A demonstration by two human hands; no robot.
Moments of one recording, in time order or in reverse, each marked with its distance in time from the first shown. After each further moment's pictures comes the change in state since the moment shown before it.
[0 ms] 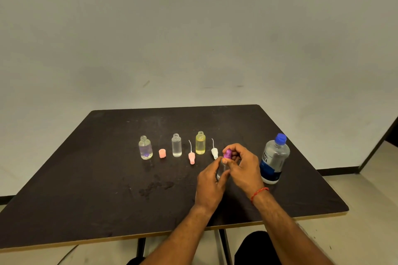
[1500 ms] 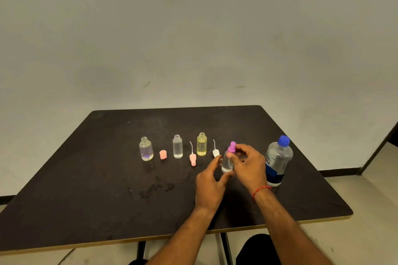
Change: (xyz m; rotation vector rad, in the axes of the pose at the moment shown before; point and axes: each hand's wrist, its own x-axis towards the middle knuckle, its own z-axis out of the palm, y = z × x) left_hand 0.004 -0.002 -0.001 0.005 0.022 -0.194; right_hand 0.014 0.010 0.001 -0.090 0.153 0.029
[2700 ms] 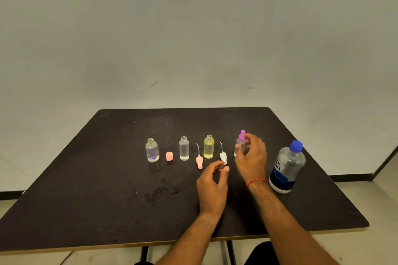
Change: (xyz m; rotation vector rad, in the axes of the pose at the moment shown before) left_hand 0.003 -0.003 0.001 -0.099 0.294 -0.019; right_hand 0.039 0.021 0.037 -0.140 0.191 -0.093
